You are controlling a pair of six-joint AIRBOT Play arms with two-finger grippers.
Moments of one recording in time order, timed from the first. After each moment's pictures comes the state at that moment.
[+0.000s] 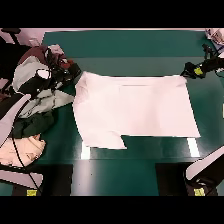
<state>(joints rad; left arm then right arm) -0.13 -1.58 1.23 0.62 -0.35 -1.36 -0.35 -1.95 1.93 -1.11 1.28 1.41</state>
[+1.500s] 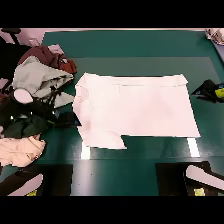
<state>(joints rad) -0.08 -1.05 0.75 0.90 -1.33 -1.40 -0.50 -1.20 1.18 -1.08 1.42 1.39</state>
